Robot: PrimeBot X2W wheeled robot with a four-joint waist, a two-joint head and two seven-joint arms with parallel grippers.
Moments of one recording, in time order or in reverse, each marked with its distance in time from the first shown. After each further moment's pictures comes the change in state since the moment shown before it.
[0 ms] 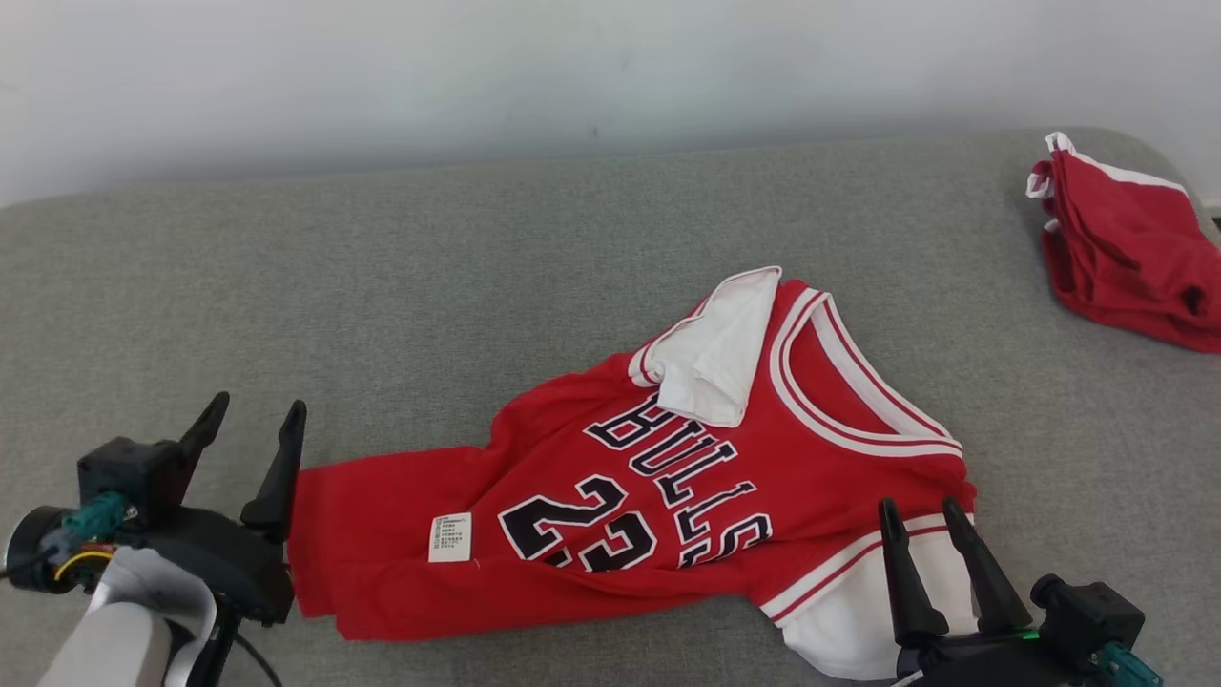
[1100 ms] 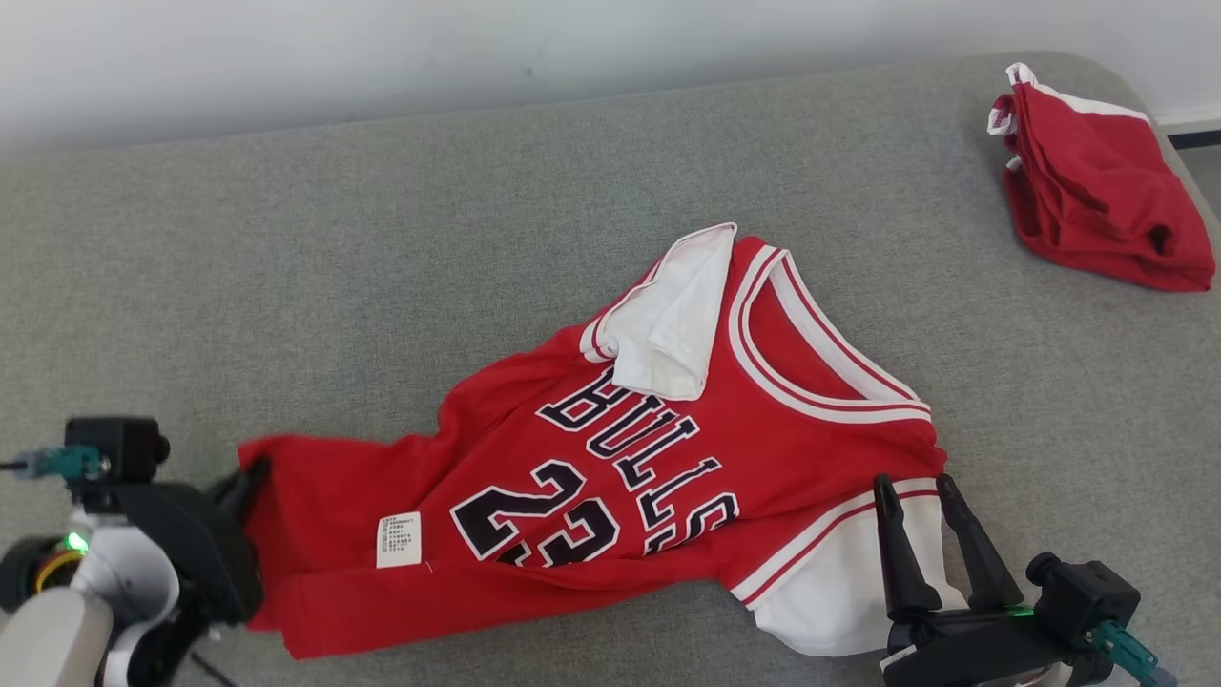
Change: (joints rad) left arm -0.032 0.098 -0.058 0.008 -0.333 0.018 0.453; right arm -0.048 0.025 -0.009 0.019 0.012 0.000 0.000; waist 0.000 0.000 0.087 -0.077
